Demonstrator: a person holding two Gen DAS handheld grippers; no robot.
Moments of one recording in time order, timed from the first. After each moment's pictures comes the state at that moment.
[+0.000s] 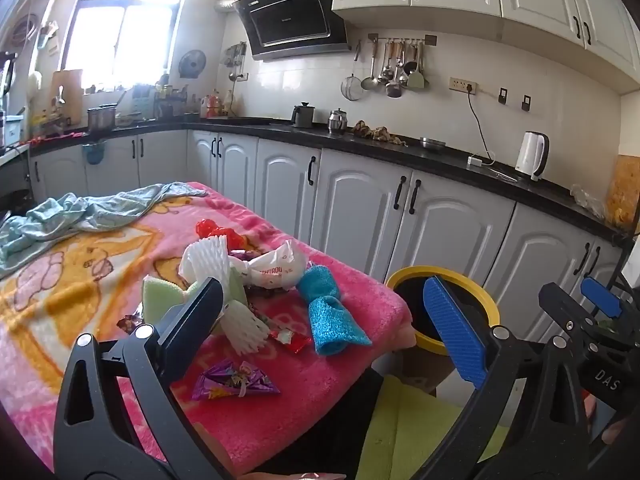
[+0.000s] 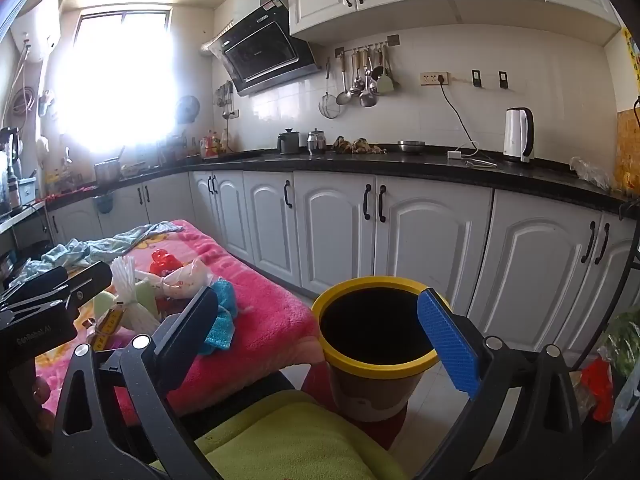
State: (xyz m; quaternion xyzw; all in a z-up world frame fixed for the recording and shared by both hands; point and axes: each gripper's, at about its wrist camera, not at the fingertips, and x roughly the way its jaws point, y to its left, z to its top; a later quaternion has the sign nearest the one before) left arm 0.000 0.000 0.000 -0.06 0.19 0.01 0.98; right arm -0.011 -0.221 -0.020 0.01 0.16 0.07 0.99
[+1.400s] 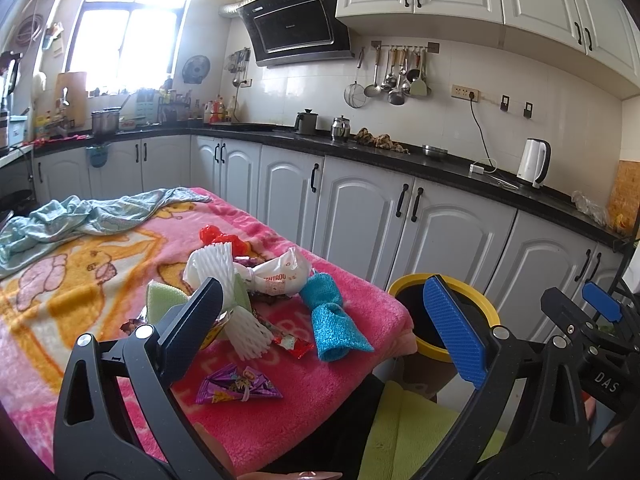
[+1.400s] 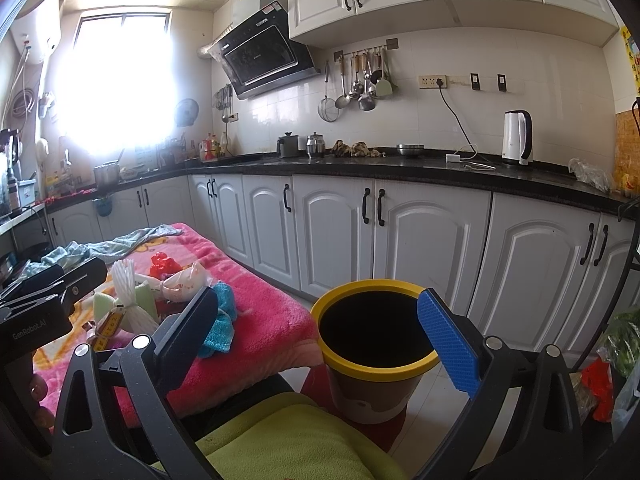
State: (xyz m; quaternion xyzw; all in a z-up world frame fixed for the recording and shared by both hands) left arm -0.004 0.003 0.004 -0.06 0.18 0.01 0.98; right arm -0.011 -0.222 -0.020 0.02 0.15 0.07 0.99
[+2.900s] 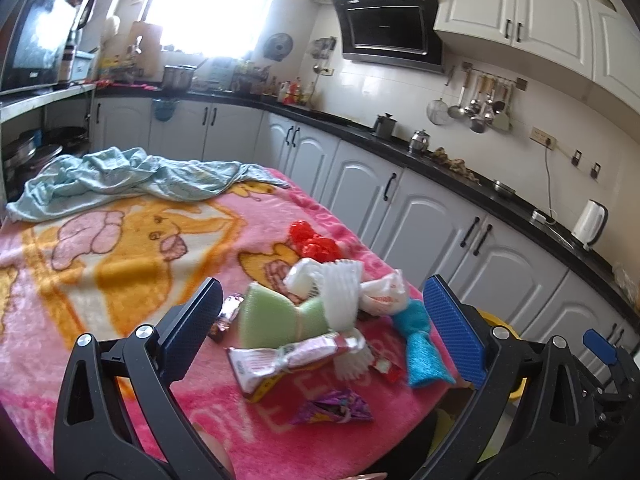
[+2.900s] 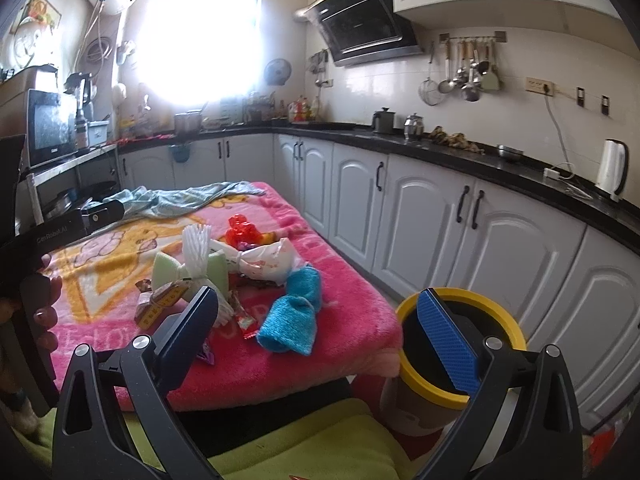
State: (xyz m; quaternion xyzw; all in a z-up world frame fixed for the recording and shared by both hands) left arm 0.002 0.122 0.014 -0.16 0.19 0.12 0.96; right arm 0.028 -0.148 -0.008 -0.07 0.19 0.23 0.95
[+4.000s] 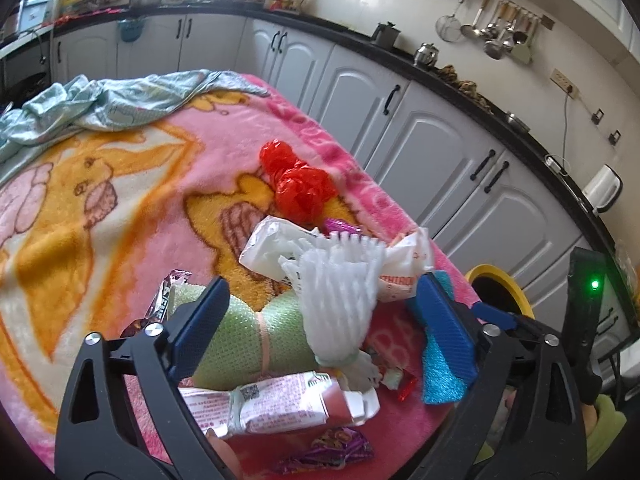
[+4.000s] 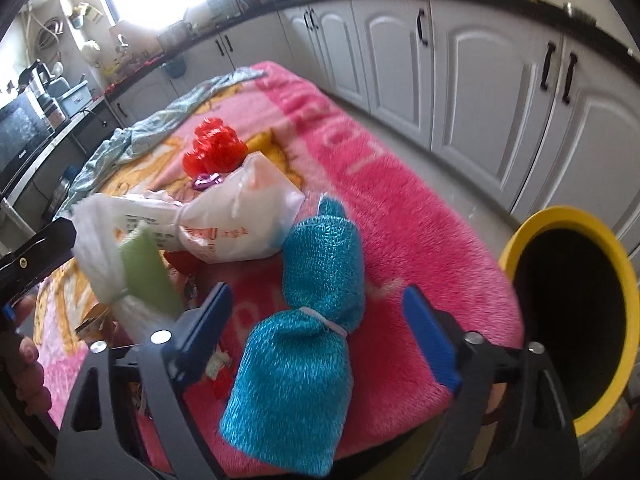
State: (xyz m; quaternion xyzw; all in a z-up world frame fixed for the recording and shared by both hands) left arm 0.136 0.143 -0.036 -0.20 0.36 0.06 0.91; right arm 0.235 -0.068 -0.108 -0.02 0.46 0.28 0.84
